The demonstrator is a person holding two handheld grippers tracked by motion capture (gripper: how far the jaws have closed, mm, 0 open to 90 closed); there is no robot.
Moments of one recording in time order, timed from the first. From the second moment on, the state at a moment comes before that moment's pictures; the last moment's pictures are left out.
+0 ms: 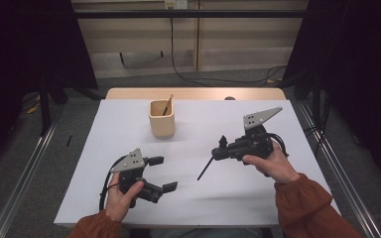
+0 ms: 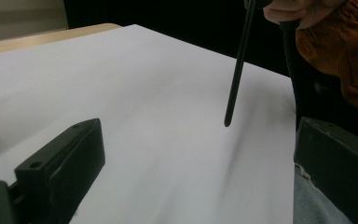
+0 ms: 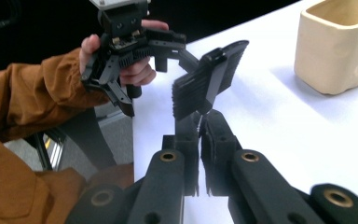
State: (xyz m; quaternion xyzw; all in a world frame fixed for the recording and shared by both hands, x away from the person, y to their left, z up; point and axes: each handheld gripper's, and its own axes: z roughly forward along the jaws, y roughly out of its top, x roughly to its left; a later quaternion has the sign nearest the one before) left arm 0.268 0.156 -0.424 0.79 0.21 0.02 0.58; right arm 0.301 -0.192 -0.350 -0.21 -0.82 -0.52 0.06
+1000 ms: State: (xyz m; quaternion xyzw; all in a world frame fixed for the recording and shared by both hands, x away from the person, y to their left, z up) left arm 0.271 0.149 -0.422 0.79 0.21 0.01 0.58; right arm 0.318 -0.169 -0.344 -0.20 -0.88 -0.41 0.09
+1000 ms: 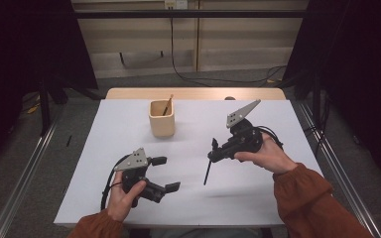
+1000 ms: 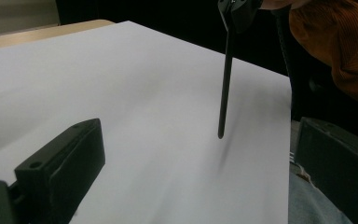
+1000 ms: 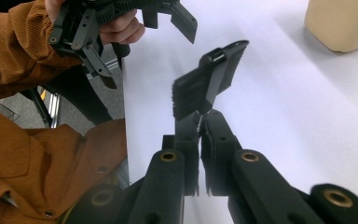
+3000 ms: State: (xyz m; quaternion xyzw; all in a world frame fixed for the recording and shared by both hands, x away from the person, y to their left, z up) left arm 0.287 0.076 -0.427 0.81 0.16 0.01 0.56; right arm 0.321 -0.149 -0.349 -0.19 -0.89 -0.40 0.09
